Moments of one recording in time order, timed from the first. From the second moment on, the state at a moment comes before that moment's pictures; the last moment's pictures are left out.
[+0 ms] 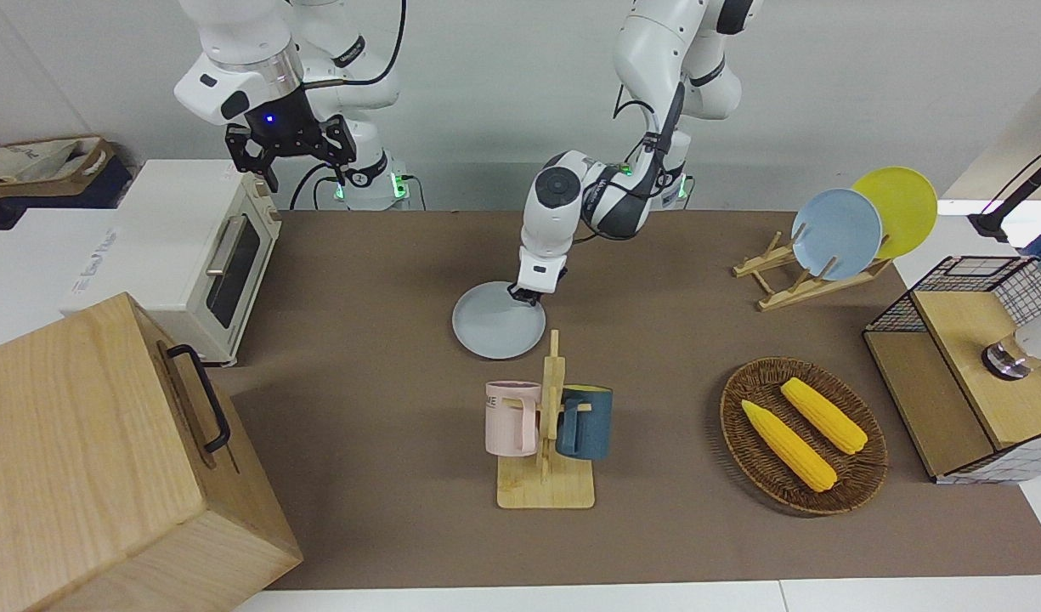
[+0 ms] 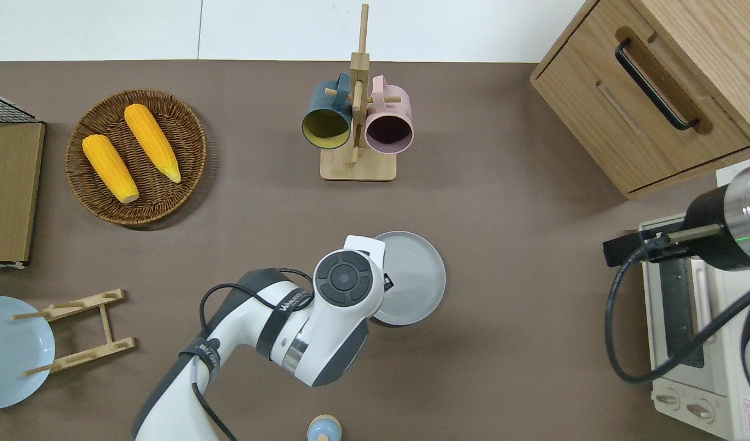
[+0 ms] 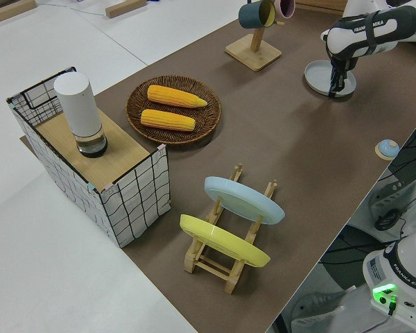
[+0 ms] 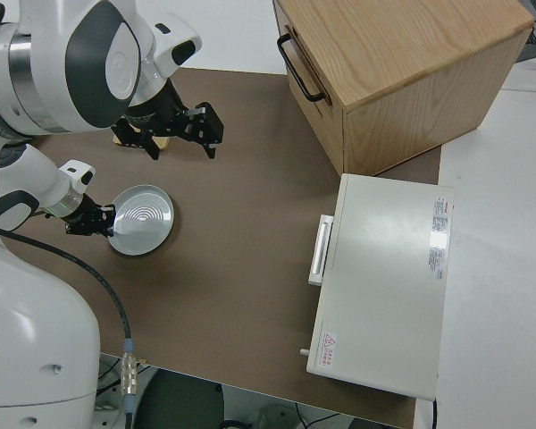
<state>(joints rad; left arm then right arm) -0.46 0.29 -0.24 -2.03 -0.07 2.27 -1.17 0.02 -0.01 0.11 -1.48 0.00 1.39 0.02</state>
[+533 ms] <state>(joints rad) -0.50 0.36 -0.24 -1.95 -0.08 2.28 -1.23 0.02 -0.01 0.11 -1.48 0.00 1.39 0.02</state>
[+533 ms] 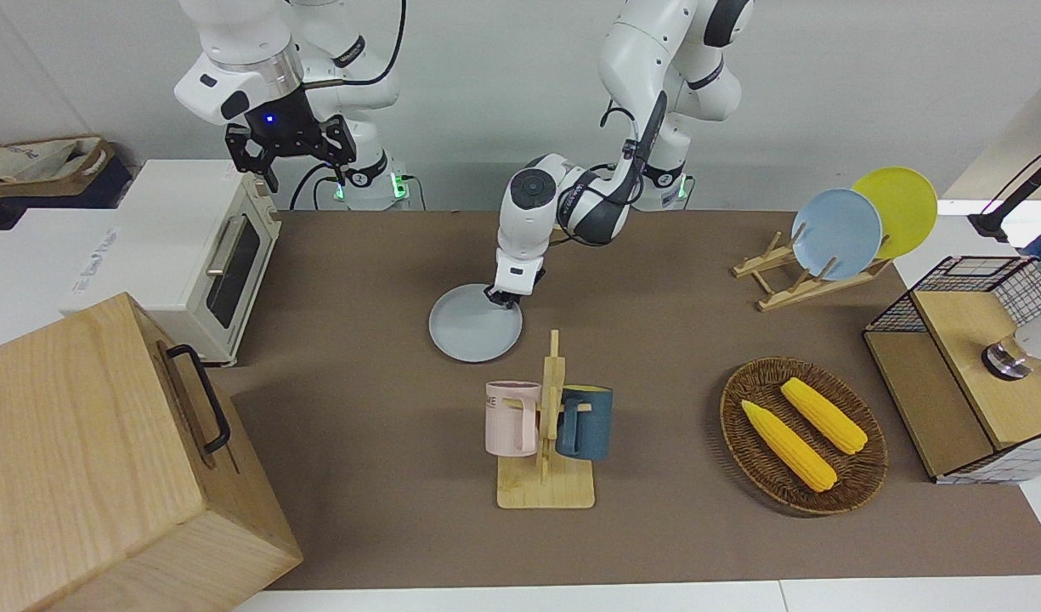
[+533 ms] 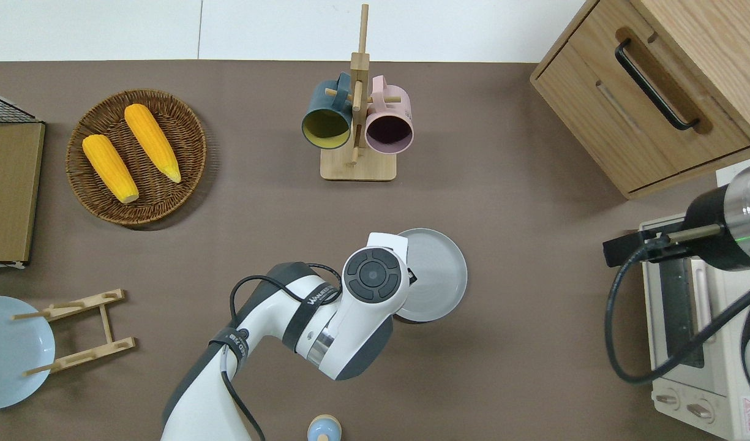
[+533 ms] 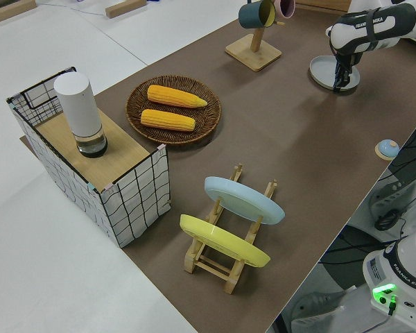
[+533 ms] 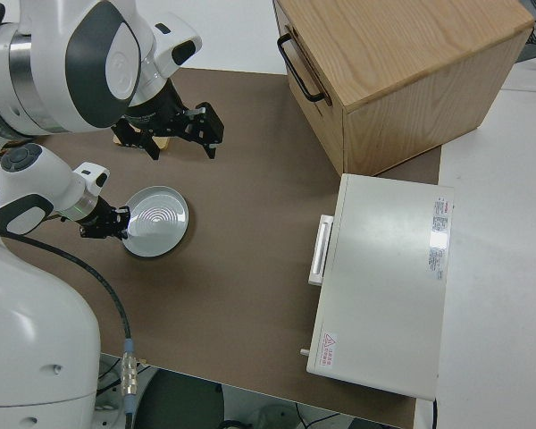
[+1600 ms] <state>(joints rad) -0.36 0.24 -0.21 -1.77 -0.08 1.93 -0.95 0.02 -0.01 0.11 -1.48 0.00 1.39 0.02</state>
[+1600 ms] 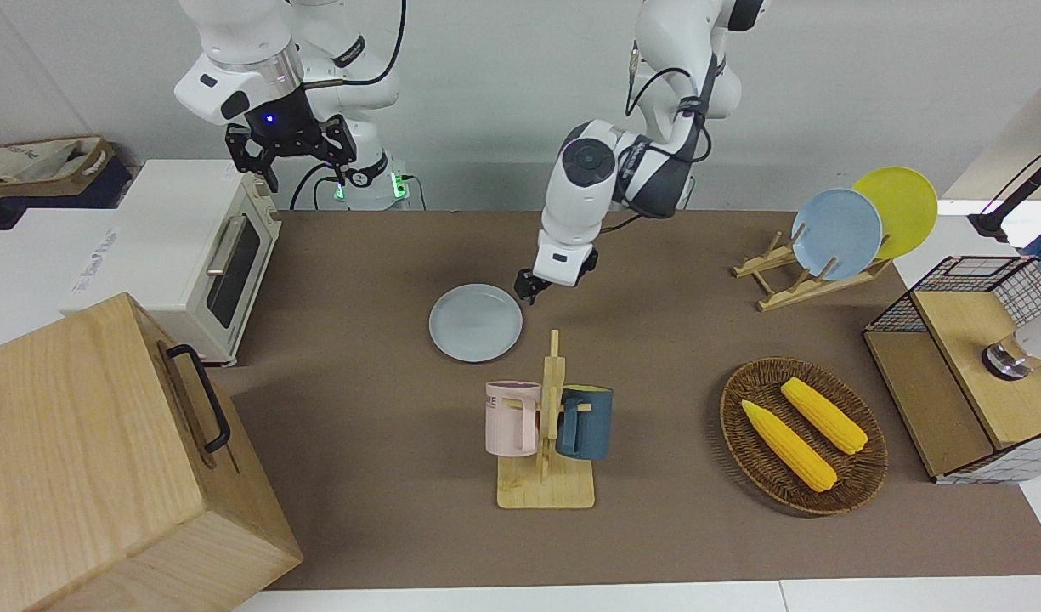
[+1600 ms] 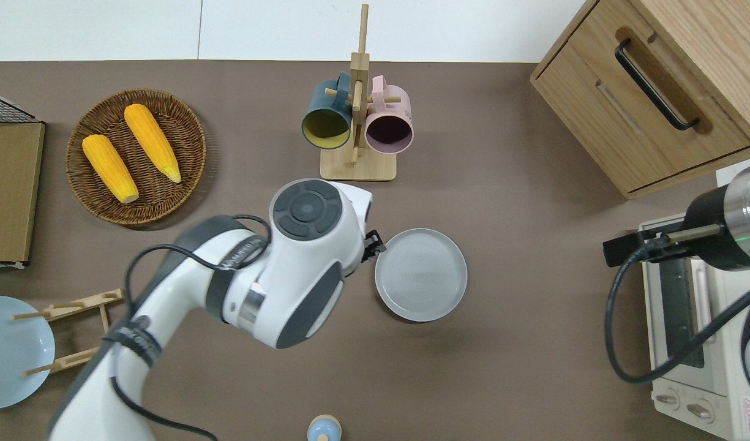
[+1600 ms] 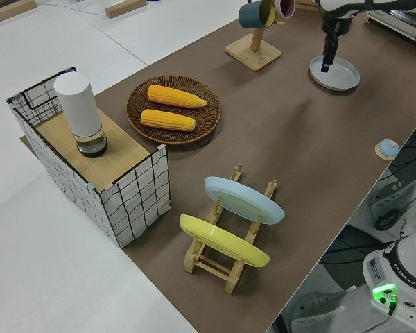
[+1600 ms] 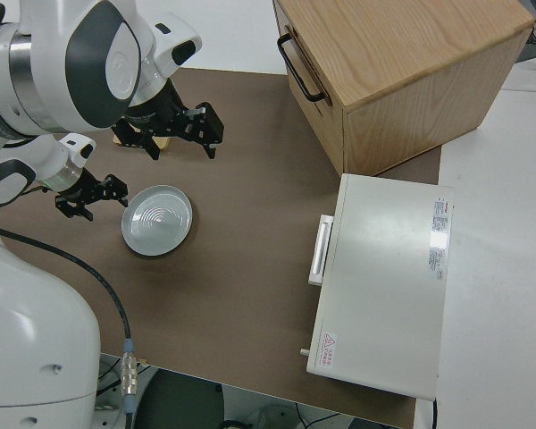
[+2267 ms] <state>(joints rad) -0.11 0.16 -0.20 -1.54 -0.08 1.58 -0.57 0.02 -0.01 0.11 -1.48 0.00 1.39 0.02</state>
